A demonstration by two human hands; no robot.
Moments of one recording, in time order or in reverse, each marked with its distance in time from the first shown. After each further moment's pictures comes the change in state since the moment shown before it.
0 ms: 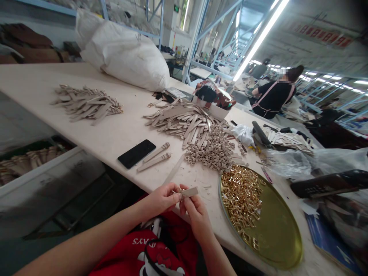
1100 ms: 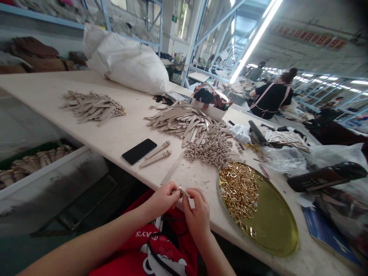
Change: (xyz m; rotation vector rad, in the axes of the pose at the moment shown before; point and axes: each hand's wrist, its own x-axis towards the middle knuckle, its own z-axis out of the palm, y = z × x) left_hand -0.015 -0.014 0.022 0.271 0.227 0.094; right_hand -0.023 0.004 -0.007 -0.576 0.224 -0.472
